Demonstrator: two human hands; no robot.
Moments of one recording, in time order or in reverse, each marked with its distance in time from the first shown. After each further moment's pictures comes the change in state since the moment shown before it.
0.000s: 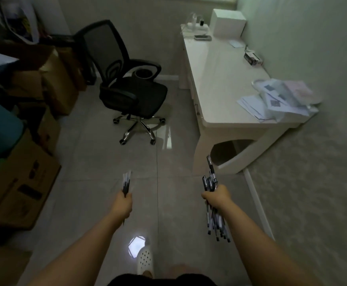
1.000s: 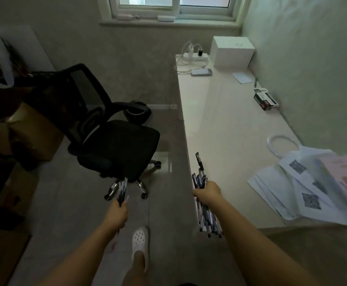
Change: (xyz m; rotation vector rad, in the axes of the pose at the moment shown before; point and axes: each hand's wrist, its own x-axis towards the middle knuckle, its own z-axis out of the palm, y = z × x) left_hand 0.331 0.346 0.103 0.067 0.078 0.024; right_hand 0.394 -0.327 -0.098 -0.030 -0.056 -0.094
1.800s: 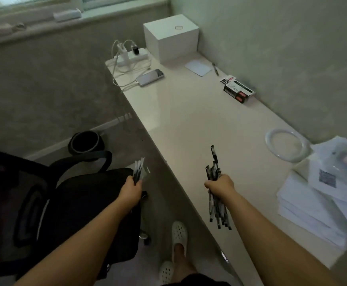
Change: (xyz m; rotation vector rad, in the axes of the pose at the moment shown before) left_hand 0.314 0.297 0.078 0.501 -0.369 0.189; right_hand 0.238 -0.133 -0.039 0.325 0.329 0.384
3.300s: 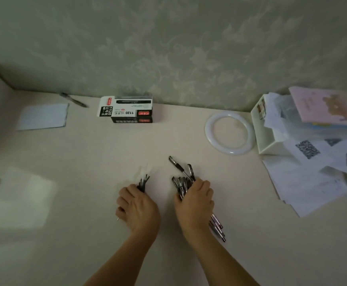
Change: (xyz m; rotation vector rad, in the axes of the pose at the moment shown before) left_hand 0.253 0.241 0.221 0.820 0.077 0.754; right_hand 0.221 -0.105 0.021 -0.172 0.782 0.489
